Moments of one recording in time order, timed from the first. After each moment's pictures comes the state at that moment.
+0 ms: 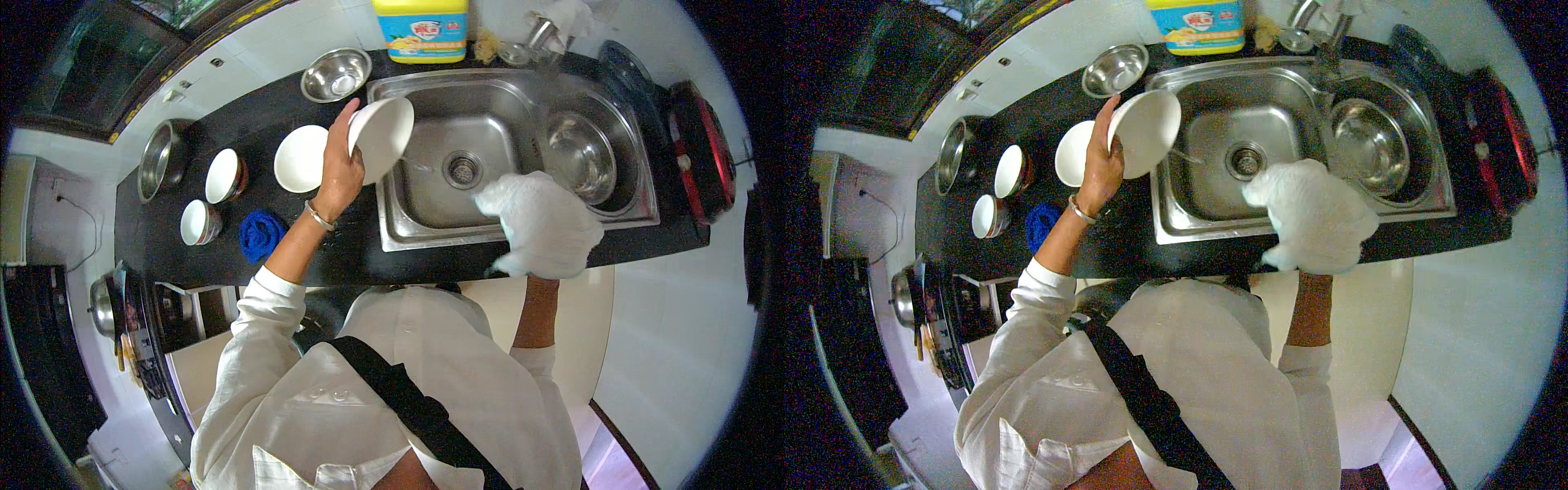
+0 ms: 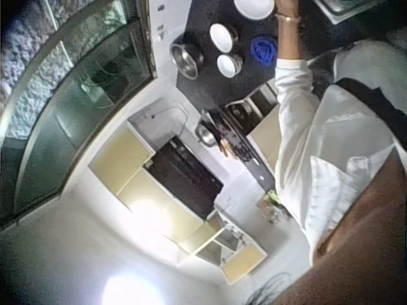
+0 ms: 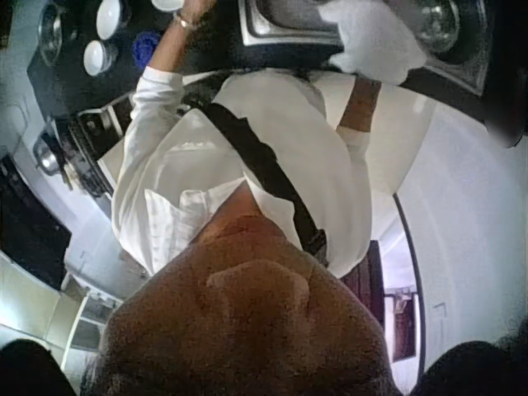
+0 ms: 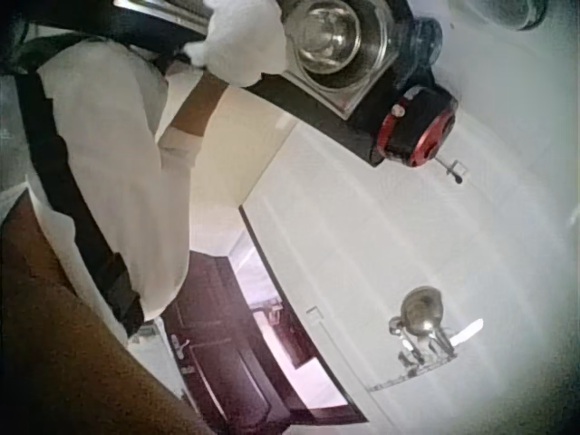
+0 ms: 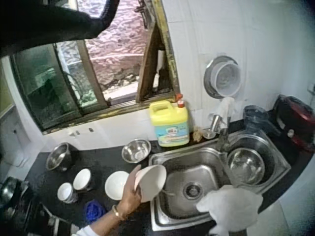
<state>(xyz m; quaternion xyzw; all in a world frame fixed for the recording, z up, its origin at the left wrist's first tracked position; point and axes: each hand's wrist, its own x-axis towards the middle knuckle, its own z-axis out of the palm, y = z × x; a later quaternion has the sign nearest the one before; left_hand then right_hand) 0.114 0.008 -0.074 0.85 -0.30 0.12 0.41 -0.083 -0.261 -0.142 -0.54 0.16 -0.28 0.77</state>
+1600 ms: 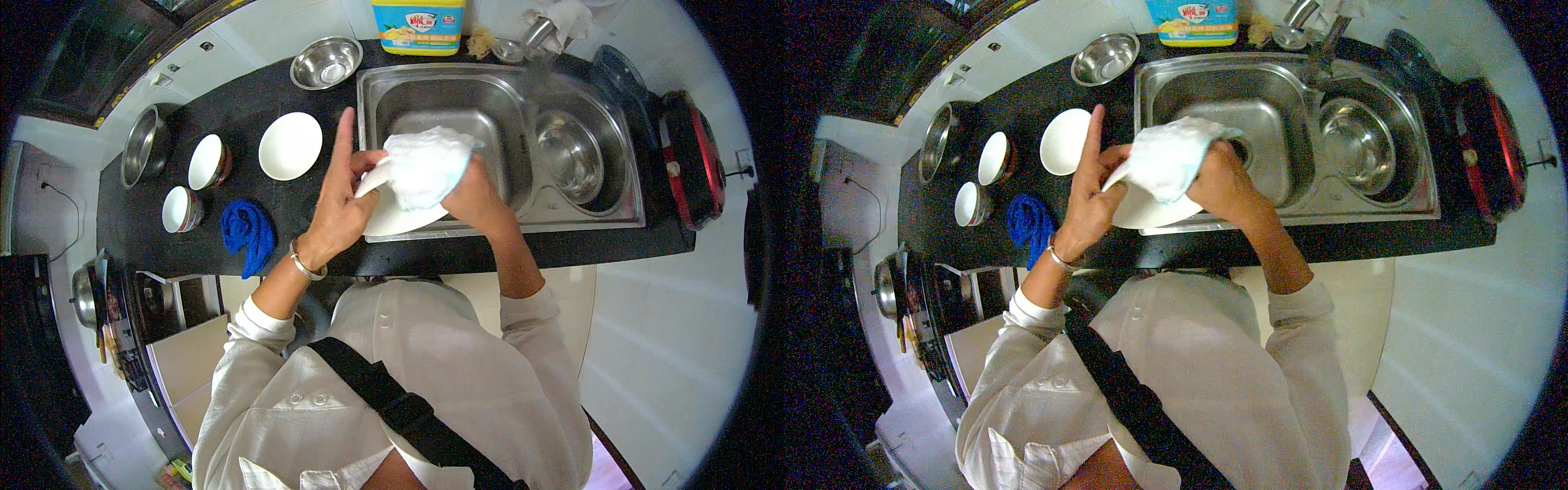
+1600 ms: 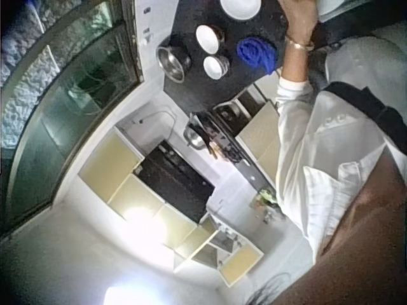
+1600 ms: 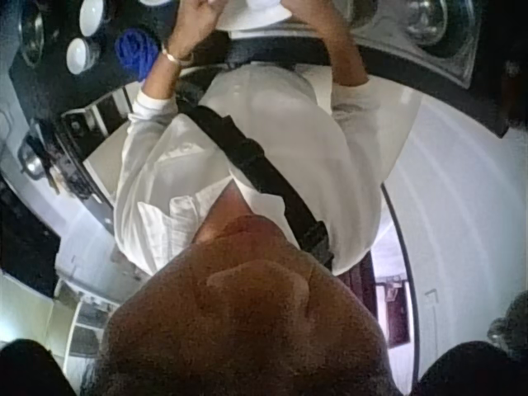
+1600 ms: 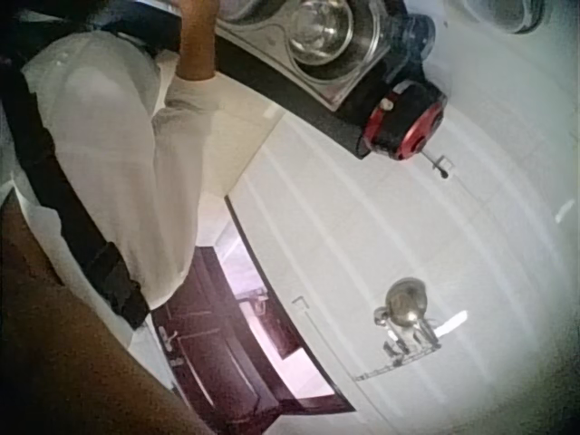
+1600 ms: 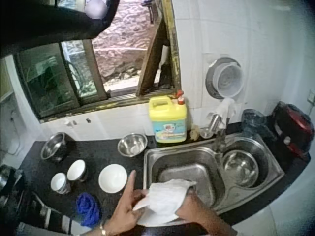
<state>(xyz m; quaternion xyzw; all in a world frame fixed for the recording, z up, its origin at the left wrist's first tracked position) 0.038 0.002 -0.031 0.74 -0.23 -0.13 0.63 0.012 -0.188 -0.056 -0.84 -0.19 -0.20 0.46</state>
